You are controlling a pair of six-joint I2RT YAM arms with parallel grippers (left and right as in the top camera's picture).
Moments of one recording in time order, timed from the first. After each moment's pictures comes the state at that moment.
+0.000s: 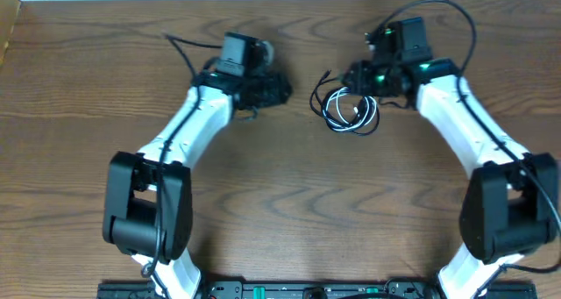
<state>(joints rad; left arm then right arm) -0.27 1.87 1.33 -0.47 0.38 -0.42 0.25 1.87 1.41 -0.52 -0.32 0.31</state>
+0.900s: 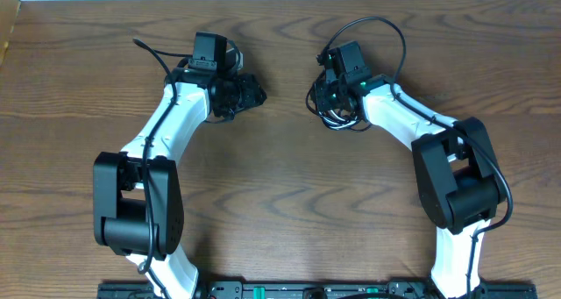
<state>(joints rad) -0.15 1.87 1.33 -0.60 0.38 -0.42 0.42 2.10 1.41 -0.28 -0.18 0.26</state>
